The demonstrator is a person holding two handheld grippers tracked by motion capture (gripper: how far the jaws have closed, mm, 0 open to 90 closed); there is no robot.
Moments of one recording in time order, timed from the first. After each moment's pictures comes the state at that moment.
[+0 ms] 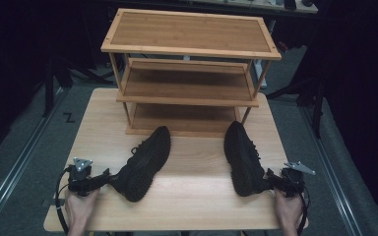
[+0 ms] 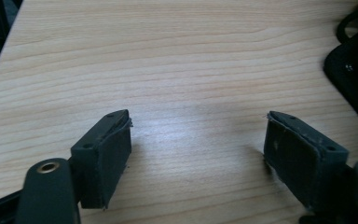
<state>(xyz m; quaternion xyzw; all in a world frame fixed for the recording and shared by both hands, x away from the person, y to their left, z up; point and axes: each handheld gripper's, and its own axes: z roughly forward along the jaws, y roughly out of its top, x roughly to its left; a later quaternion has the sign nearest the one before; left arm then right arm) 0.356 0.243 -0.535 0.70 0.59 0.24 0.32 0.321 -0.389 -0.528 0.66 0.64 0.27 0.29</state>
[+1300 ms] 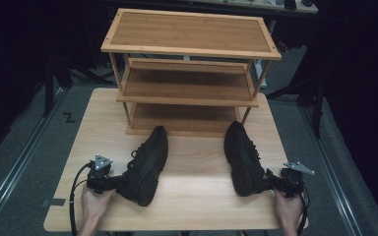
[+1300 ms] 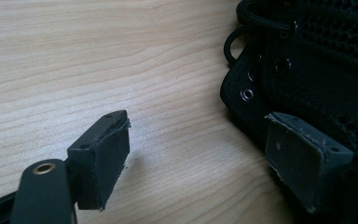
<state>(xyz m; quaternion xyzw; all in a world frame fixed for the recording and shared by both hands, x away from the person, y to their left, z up) 0.358 0.197 -0.526 0.76 0.51 0.19 0.36 0.321 -0.388 -0.529 0.66 0.64 0.27 0.29</state>
